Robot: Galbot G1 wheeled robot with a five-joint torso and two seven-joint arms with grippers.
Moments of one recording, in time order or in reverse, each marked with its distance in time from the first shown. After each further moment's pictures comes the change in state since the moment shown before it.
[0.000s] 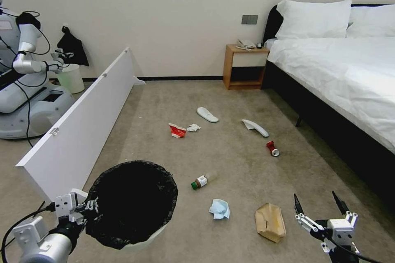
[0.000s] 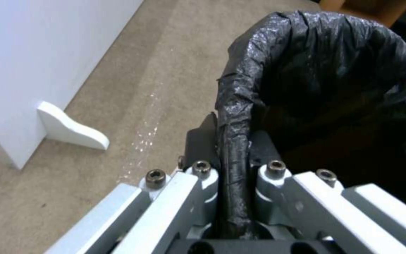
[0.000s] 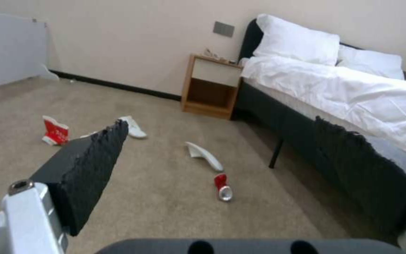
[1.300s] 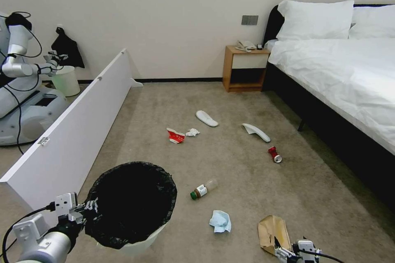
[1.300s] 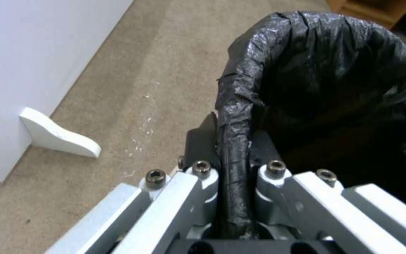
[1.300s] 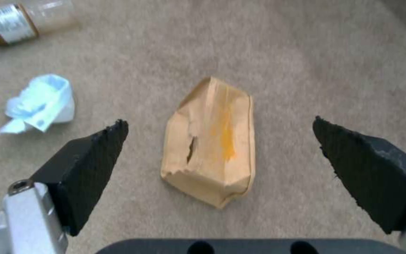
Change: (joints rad) left arm -0.009 0.035 -0.006 0.021 -0.058 0.019 -0.026; right arm 0.127 -0.071 -0.162 -0.264 0.103 -0.549 0.101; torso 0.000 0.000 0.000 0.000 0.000
